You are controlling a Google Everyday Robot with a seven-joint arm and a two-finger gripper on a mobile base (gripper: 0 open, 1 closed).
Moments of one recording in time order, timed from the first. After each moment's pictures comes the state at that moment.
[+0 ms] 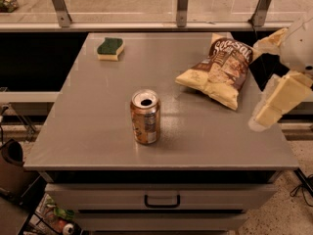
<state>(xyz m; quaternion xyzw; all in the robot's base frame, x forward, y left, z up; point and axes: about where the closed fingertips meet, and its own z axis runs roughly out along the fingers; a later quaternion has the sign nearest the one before) 0.449 -0.189 0.975 -0.60 0.76 0.02 0.25</state>
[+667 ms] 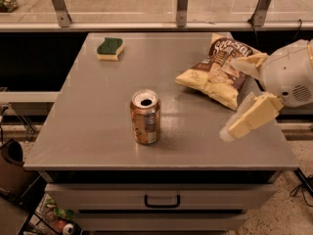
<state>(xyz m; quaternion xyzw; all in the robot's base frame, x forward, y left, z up) 0.451 -0.145 0.942 -0.57 0.72 0.15 0.36</state>
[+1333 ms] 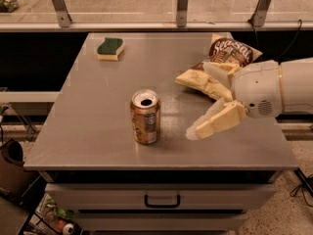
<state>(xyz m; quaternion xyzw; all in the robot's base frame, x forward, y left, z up) 0.458 -0.086 0.935 -0.53 0.66 0.26 0.46</state>
